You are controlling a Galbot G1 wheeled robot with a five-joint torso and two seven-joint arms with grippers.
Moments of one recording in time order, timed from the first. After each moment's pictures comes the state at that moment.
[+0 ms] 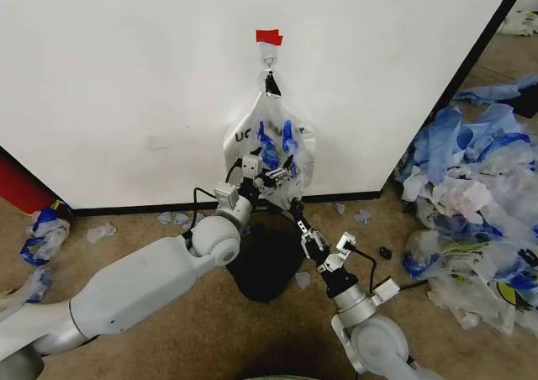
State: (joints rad) left arm 0.36 -0.93 0.55 -1.74 -0.88 -0.17 -0.45; right arm -1.29 1.08 0.07 2.01 1.22 0.24 -0.25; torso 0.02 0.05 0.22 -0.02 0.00
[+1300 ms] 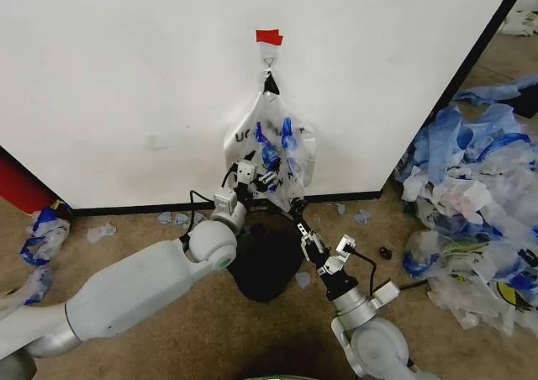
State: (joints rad) left arm 0.34 -0.92 0.58 -1.73 -0.76 -0.14 -0.54; right arm -1.31 1.08 0.08 2.01 1.21 0.24 -0.25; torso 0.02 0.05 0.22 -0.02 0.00
